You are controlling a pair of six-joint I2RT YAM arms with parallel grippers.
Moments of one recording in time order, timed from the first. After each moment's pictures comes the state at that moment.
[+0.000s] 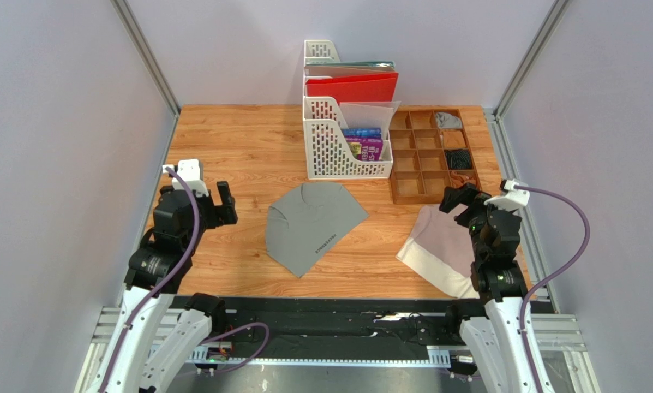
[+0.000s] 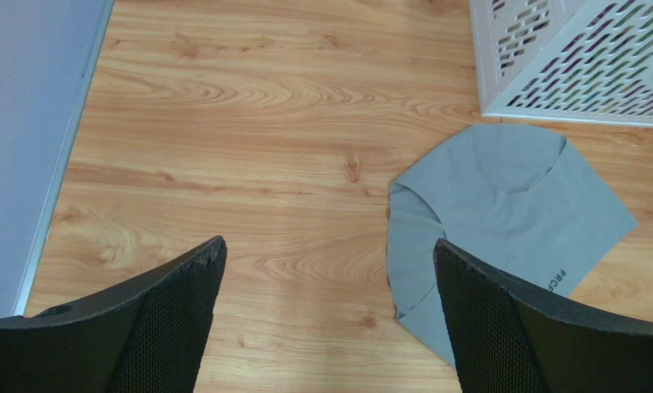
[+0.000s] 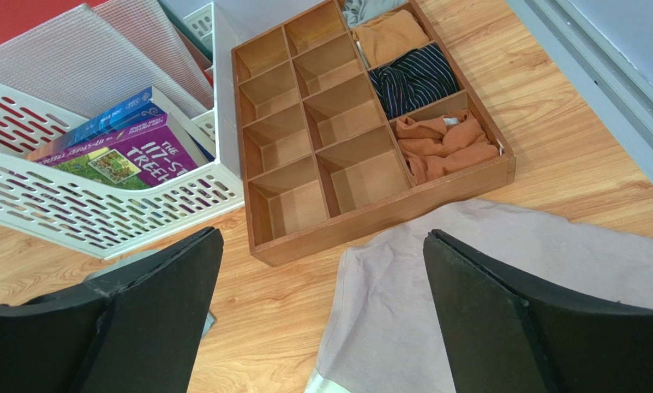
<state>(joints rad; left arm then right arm) -0.26 0.60 0.87 -0.68 -0.25 -0.20 0.03 0.50 0.48 -0.14 0.14 0.41</state>
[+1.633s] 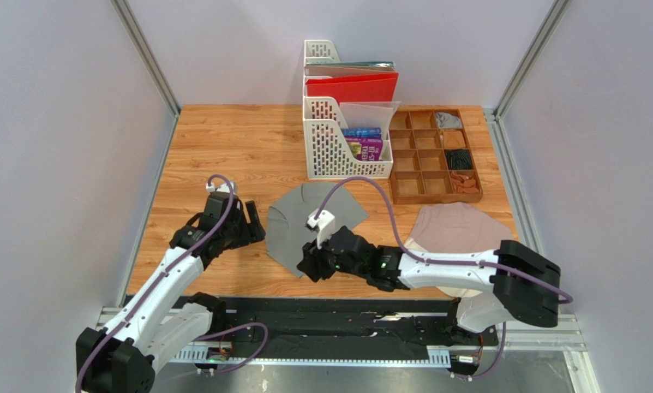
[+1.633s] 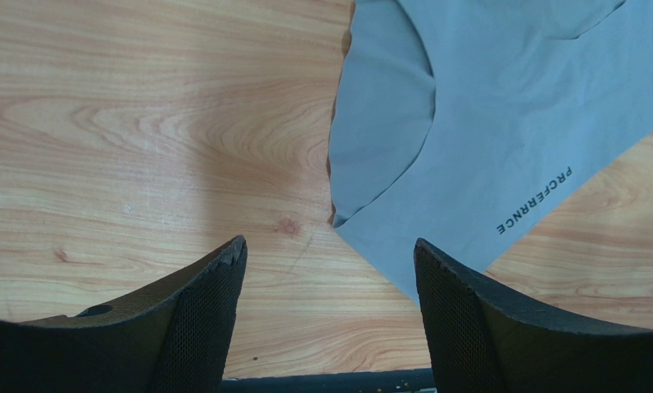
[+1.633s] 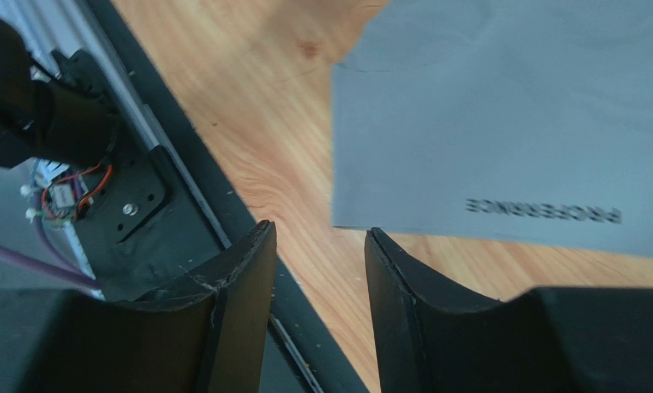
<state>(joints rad) -0.33 0.88 0.63 -0.63 -0.08 -0.55 1.19 1.40 0.72 0.19 0.09 0.44</state>
